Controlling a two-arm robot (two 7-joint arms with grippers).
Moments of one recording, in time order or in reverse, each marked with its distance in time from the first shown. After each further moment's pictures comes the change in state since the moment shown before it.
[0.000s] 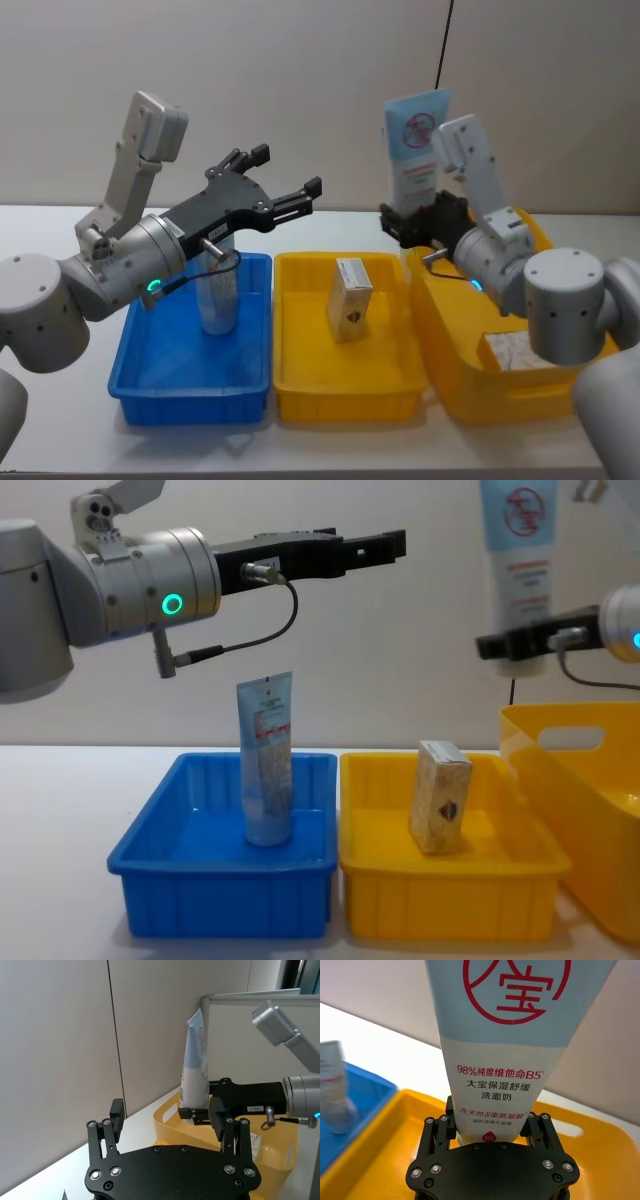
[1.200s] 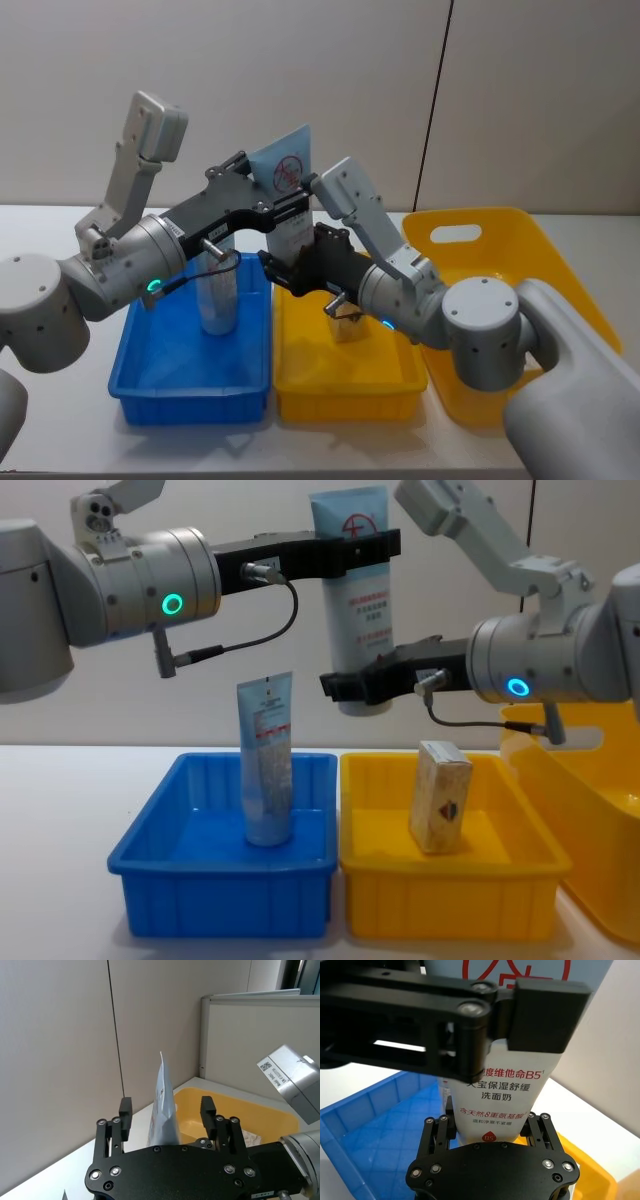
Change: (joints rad) left arm 0.000 0.000 0.000 0.000 0.000 0.000 0.000; right arm 0.016 -0.040 -0.184 0.050 0.016 -0.145 0.185
